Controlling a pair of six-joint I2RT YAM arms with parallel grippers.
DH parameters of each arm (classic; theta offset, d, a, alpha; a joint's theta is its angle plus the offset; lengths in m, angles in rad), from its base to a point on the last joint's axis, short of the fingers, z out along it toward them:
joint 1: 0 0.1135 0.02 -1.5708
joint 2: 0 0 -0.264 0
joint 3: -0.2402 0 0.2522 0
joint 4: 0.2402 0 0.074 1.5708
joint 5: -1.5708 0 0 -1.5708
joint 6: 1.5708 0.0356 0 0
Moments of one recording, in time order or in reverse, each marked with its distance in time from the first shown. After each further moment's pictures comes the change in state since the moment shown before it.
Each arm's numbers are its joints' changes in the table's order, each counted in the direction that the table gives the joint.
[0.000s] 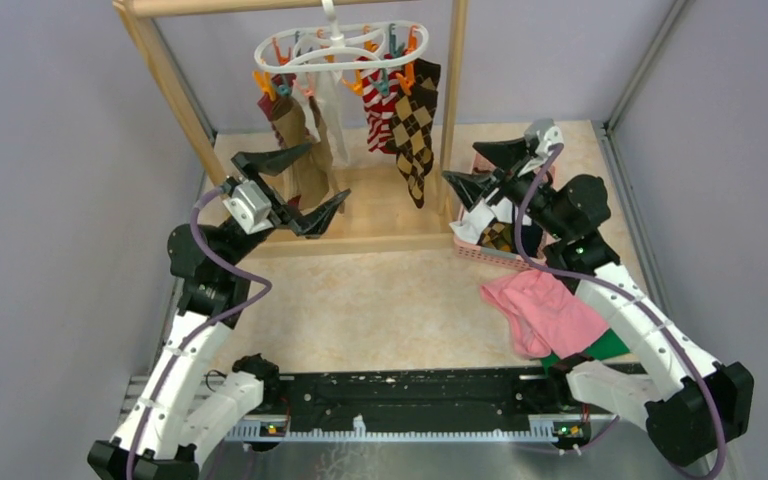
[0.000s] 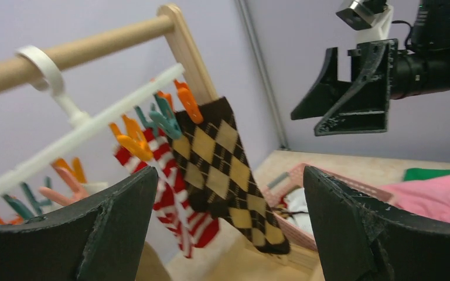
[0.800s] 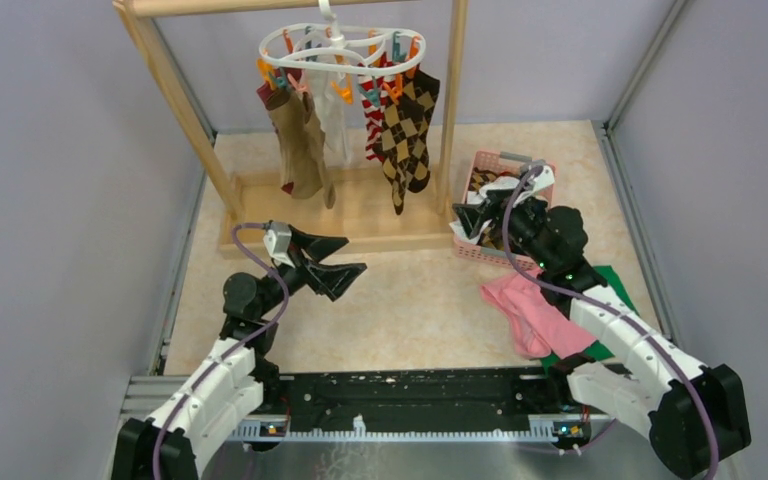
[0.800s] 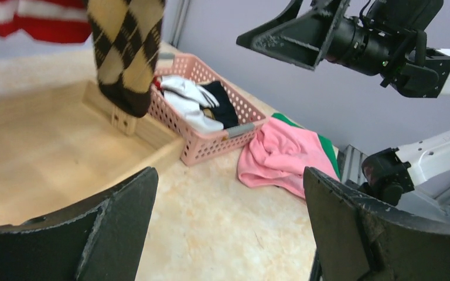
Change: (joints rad) left arm 0.000 -0.094 0.663 -0.299 -0.050 -0.614; right arm -0.001 -0.084 0.317 0.006 -0.171 0.065
